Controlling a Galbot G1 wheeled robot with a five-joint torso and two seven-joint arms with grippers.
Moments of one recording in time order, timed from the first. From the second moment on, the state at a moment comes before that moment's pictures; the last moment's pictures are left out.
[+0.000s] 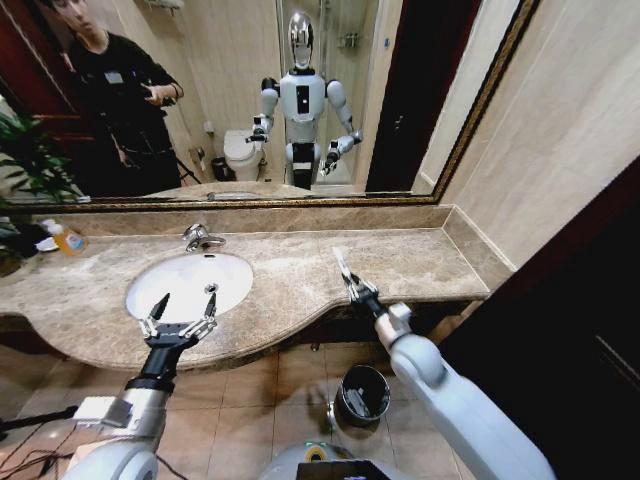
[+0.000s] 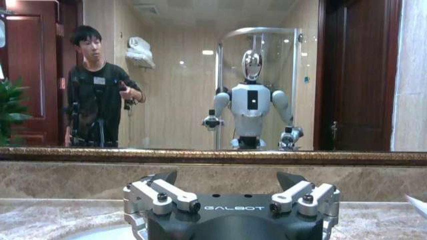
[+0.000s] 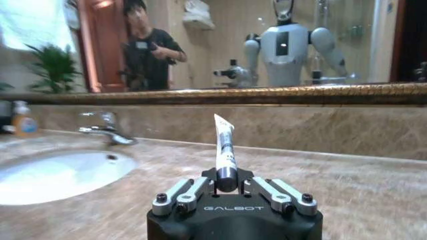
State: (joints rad) left arm 1.84 -1.36 -0.82 -2.47 -0.37 0.04 0.05; right arm -1.33 1.02 0.24 2.09 0.44 -0.08 0.04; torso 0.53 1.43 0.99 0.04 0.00
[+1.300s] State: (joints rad) left arm 1.84 -1.36 -0.82 -2.47 -0.37 0.04 0.05; right arm -1.37 1.33 0.44 1.03 0.09 0.45 -0.14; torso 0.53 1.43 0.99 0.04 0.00
